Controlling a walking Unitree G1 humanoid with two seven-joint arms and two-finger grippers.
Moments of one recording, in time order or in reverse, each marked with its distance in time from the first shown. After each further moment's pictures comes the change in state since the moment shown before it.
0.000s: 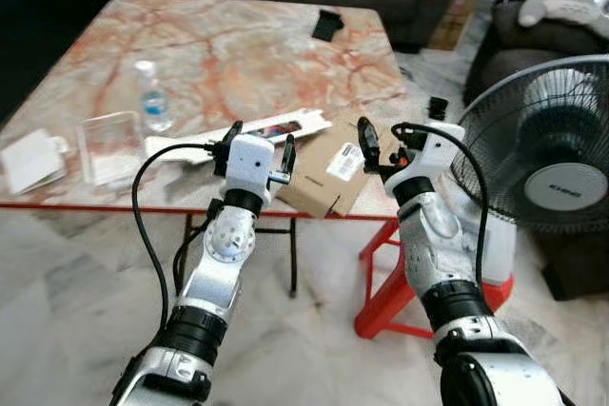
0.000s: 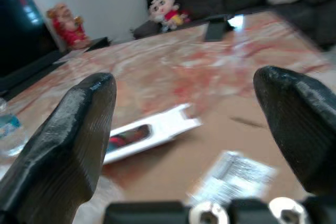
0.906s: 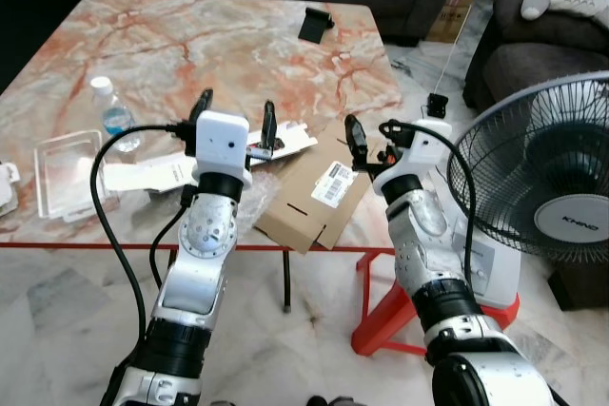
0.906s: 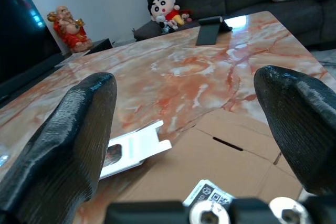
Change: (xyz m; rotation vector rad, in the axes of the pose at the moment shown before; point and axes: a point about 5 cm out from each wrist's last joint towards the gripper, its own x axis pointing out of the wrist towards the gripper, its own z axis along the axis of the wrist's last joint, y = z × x) left arm -0.009 0.014 0.049 -0.003 -0.105 0.070; right arm 0.002 0.005 0.001 -0.006 -0.001 0.018
